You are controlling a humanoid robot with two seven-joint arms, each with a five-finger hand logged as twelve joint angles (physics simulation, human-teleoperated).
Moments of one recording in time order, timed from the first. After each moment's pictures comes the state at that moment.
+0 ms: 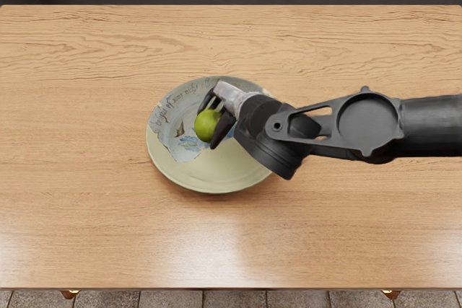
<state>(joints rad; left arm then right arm) -0.05 0.00 0.02 -0.15 0.05 0.06 0.15 1.51 -0.13 -0.19 1.44 -0.38 -0.61 -0.61</state>
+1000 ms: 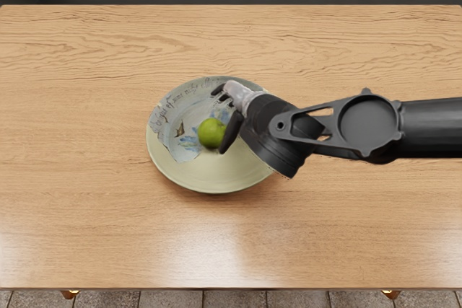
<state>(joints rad) -0.05 0.00 0.02 -0.15 0.05 0.06 0.15 1.49 -0.14 -0.20 1.41 -0.40 -0.61 -0.61</state>
